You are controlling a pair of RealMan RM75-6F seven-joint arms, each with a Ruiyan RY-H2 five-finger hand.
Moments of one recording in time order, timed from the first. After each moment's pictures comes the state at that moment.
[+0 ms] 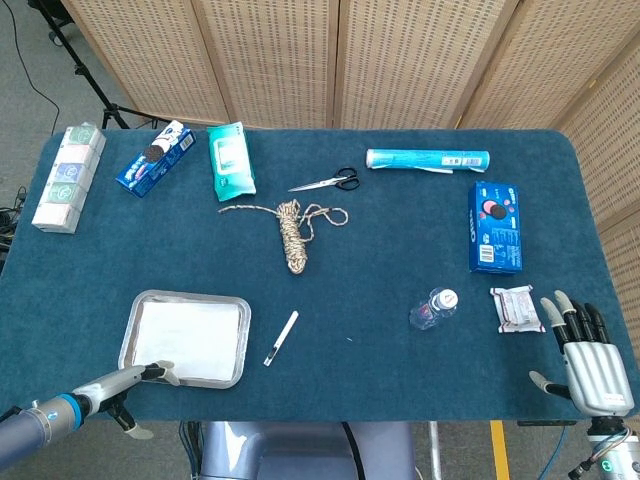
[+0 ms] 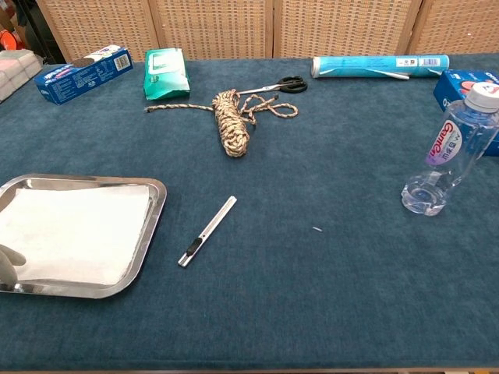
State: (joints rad) left arm -0.73 -0.80 0.29 -1.96 1.57 0.50 -0.84; right arm 0.05 -1.11 0.03 -1.69 -1.52 1.48 -0.14
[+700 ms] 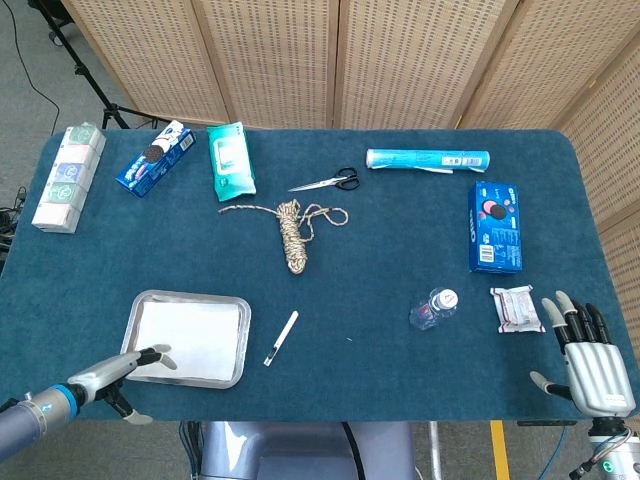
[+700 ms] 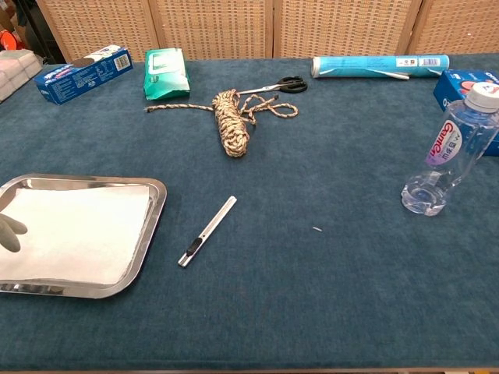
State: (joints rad) left arm -0.70 -0.78 0.24 -1.96 1.54 0.54 -0.80; right arm 0.05 -1.10 0.03 -1.69 -1.52 1.48 -0.14
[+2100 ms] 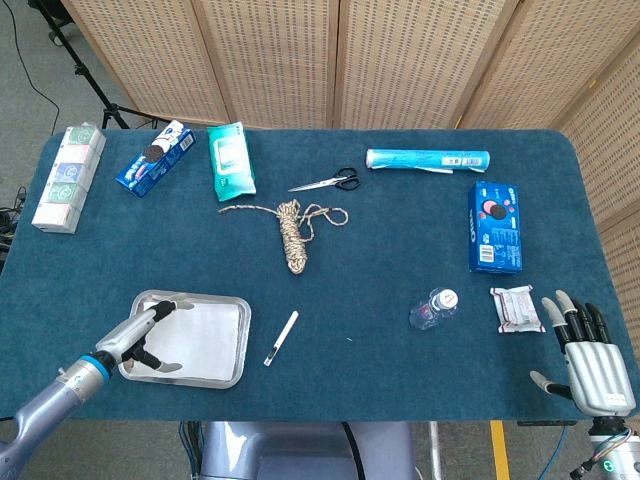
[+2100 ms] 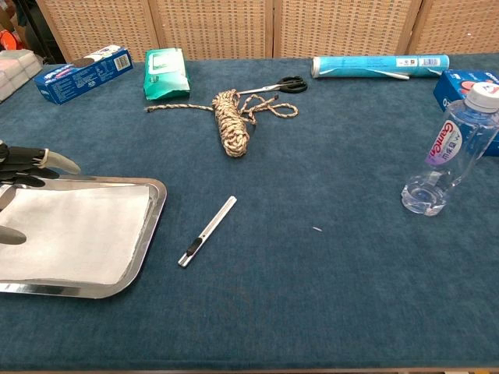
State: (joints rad) left arm -0.55 -1.10 0.05 -1.73 1.38 0.77 -0.61; right arm 0.05 -1.10 0.03 -1.68 -1.52 1.48 -0.13
